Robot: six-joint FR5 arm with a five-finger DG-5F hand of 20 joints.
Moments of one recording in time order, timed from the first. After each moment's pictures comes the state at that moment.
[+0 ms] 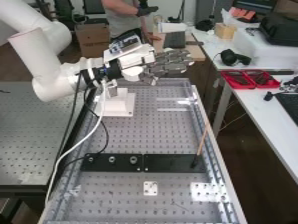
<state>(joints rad) 1.57 -1.88 -1.97 -2.21 -1.74 -0.72</state>
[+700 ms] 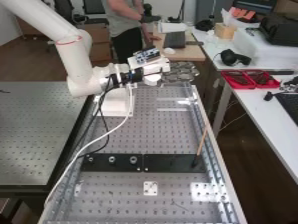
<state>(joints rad) 1.72 -2.05 -1.85 -2.27 -1.65 -0.69</state>
